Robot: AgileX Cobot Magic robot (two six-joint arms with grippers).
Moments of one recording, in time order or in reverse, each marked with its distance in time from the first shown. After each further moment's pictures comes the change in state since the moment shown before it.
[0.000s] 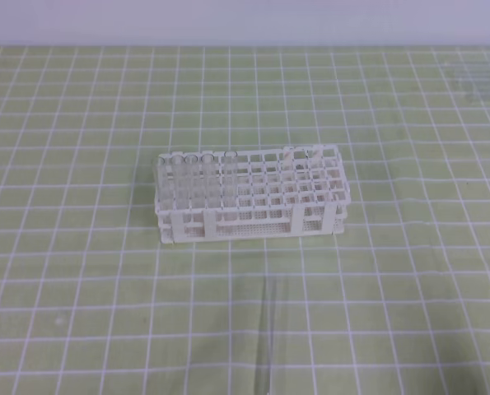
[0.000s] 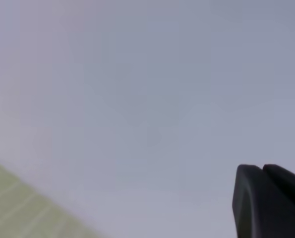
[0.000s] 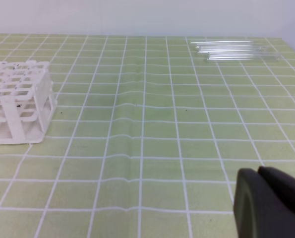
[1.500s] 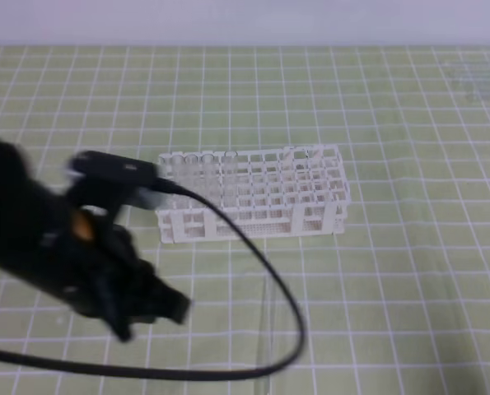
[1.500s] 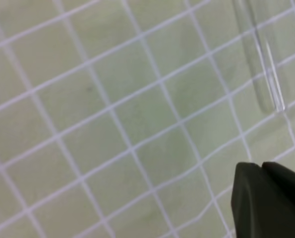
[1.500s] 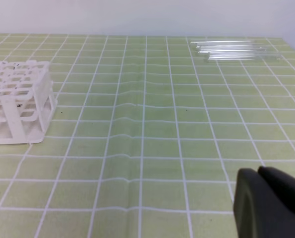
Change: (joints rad) left arm -0.605 1.262 -1.022 -0.057 1.331 0.301; right arm 0.000 0.000 0.000 0.000 0.002 0.000
